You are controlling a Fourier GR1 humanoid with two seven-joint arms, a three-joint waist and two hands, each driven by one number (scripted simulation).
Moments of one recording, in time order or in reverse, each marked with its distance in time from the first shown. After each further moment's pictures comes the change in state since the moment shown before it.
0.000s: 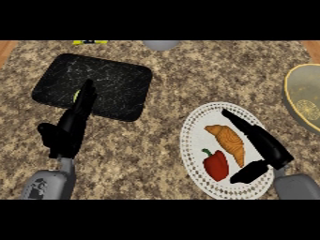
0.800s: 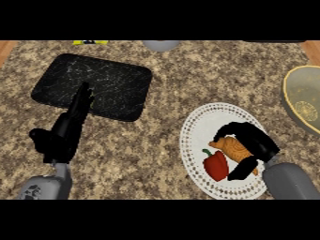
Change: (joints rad) left arm 0.040 -0.003 0.015 -0.053 -0.009 -0.033 0.017; right arm -0.105 -0.004 0.061 0.202 0.236 -0.080 -0.154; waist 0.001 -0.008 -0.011
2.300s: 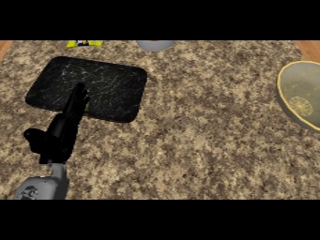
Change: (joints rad) left arm 0.007 0.000 0.030 0.005 0.000 -0.004 -0.006; right arm 0.613 -0.092 -0.433 -0.988 -0.651 0.258 -0.065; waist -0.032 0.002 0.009
